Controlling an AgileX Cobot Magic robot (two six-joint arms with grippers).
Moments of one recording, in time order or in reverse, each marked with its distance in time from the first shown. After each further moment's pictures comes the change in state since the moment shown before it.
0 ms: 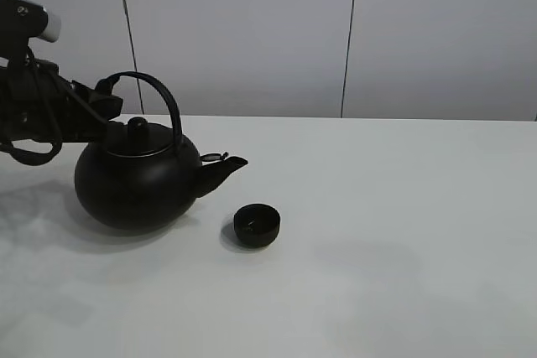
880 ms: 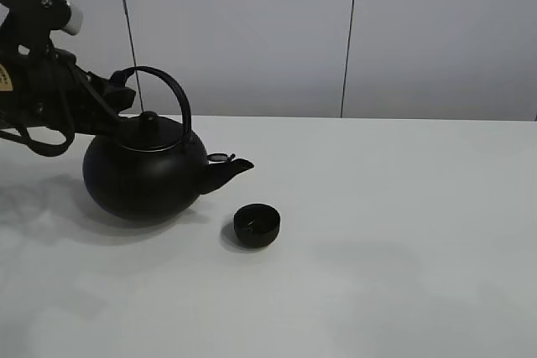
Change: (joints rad) left arm -0.025 0.003 -0.066 0.024 0.065 0.067; right arm 0.000 0.000 0.000 0.000 0.000 0.000
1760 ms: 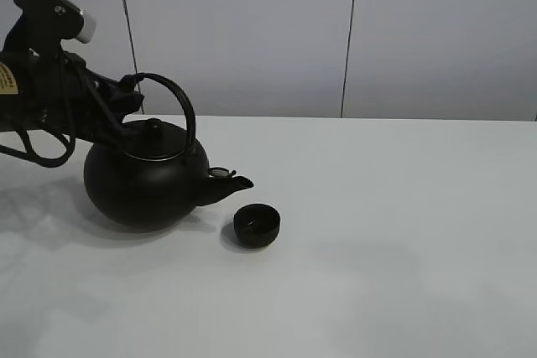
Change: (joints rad) left arm -0.006 0.006 0.000 0.037 -0.003 0.081; right arm 0.000 0.000 0.000 0.000 0.000 0.000
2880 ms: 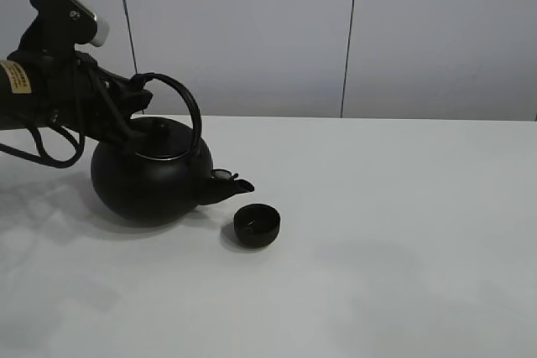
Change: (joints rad) left arm 0.000 0.037 -0.046 0.025 -0.014 0.057; right arm 0.000 0.000 0.000 0.000 0.000 0.000
